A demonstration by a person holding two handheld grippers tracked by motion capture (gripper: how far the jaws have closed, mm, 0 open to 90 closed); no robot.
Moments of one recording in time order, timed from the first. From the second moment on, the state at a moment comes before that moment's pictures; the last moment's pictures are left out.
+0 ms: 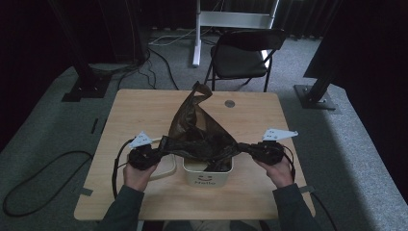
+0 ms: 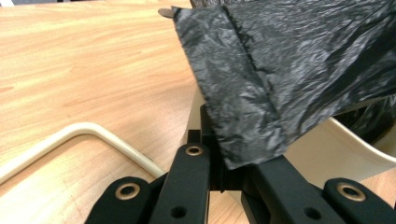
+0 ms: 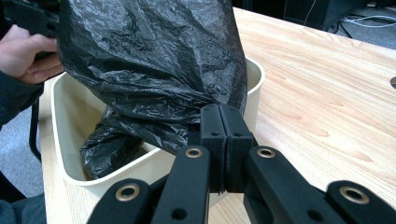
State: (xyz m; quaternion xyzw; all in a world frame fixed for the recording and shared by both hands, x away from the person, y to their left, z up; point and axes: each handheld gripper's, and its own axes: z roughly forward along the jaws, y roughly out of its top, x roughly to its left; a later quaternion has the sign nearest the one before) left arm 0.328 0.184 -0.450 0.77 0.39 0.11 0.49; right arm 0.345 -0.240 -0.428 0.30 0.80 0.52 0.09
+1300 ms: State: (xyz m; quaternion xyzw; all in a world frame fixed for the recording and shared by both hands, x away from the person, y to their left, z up) left arm 0.324 0.214 -0.447 0.74 0.43 0.11 0.51; right arm 0.344 -0.243 -0.439 0.30 0.80 0.51 0.07
